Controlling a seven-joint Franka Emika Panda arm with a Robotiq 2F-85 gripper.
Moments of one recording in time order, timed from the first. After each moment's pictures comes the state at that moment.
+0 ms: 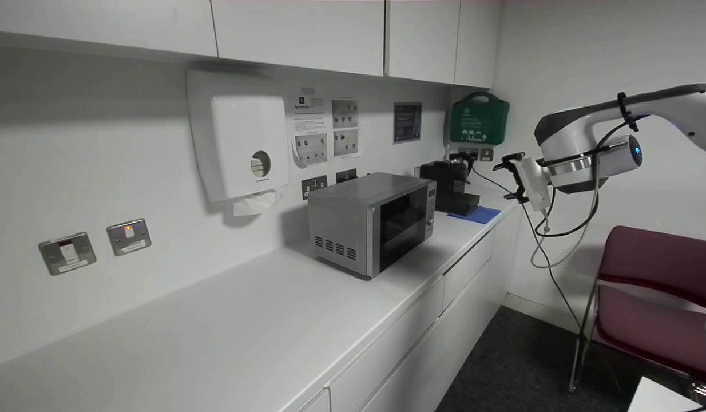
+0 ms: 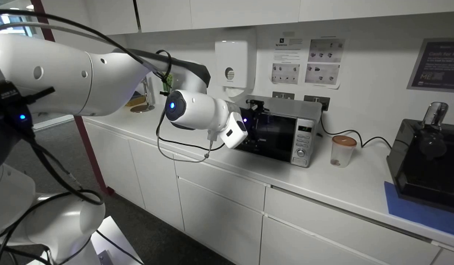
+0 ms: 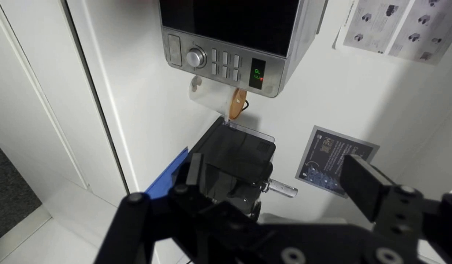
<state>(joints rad) 0.81 -0.49 -0.95 -2.35 1.15 3.44 -0.12</state>
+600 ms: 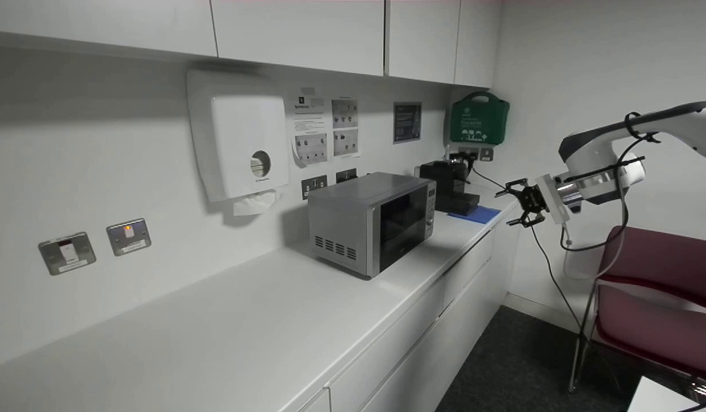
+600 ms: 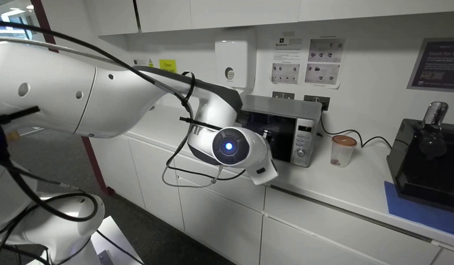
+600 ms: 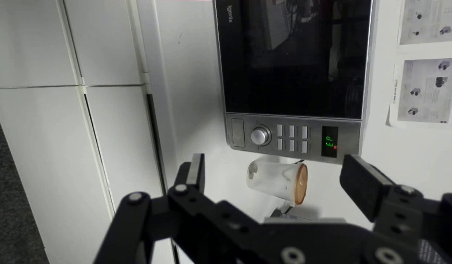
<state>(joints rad) 0.77 -0.42 -1.25 -2.31 0.98 2.75 0.00</state>
